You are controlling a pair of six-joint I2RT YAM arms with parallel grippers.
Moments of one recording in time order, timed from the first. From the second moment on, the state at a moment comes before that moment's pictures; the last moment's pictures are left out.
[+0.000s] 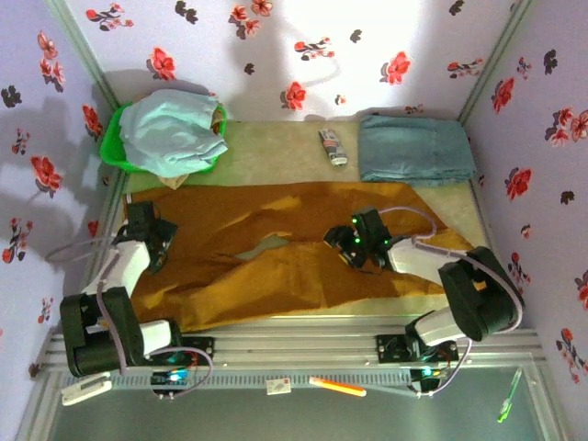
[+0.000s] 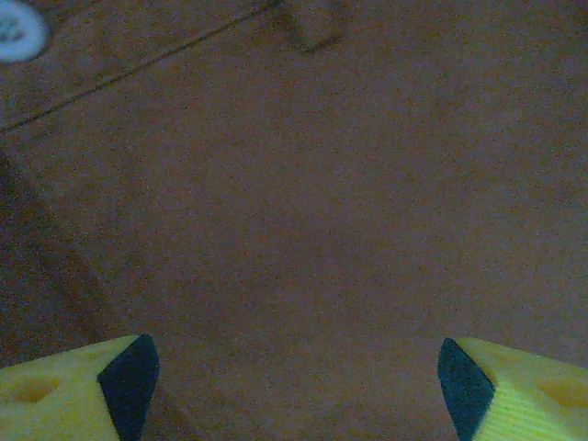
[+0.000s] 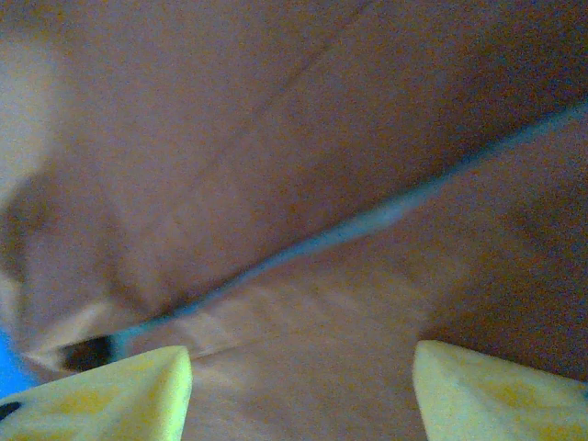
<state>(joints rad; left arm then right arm) 0.12 1.23 0.65 -0.44 -0.09 -1.00 0.51 1.42 0.62 -0.15 -0.24 1.13</state>
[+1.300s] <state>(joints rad) -0.06 1.46 0.75 -0.35 -0.07 -0.94 -0.12 2.00 1.43 -0.79 0.00 0.36</state>
